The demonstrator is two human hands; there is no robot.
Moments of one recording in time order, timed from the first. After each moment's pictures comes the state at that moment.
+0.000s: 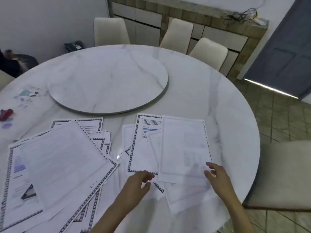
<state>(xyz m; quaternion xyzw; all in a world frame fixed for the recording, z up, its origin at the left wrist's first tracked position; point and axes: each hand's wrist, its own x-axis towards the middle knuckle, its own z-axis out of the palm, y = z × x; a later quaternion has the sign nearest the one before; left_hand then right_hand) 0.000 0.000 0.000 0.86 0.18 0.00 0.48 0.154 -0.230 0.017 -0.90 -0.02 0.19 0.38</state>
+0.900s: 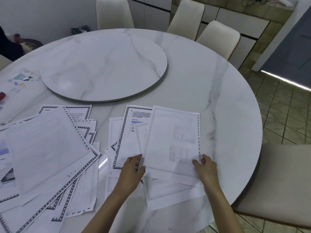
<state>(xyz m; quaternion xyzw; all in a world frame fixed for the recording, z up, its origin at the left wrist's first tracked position) 0.059 -0.050 -0.006 0.81 0.35 0.01 0.47 0.207 -0.232 -0.013 -0.87 0.06 0.22 0.43</state>
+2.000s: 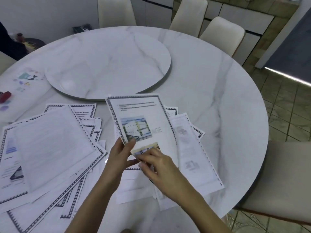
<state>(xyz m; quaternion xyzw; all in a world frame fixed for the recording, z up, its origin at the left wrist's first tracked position) 0.045 -0.024 0.075 0.58 0.34 0.16 0.73 0.115 -0.144 0.077 -0.76 -0.46 0.21 0.41</state>
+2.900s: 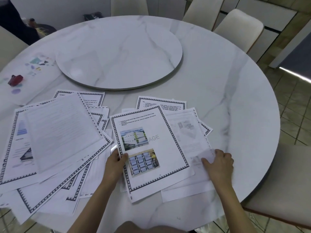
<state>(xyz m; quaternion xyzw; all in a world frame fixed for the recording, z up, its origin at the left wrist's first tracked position) 0.013 -0.013 -0.006 0.63 0.49 0.11 0.59 0.201 -0.232 -0.018 -0.98 -0.04 0.12 0.18</state>
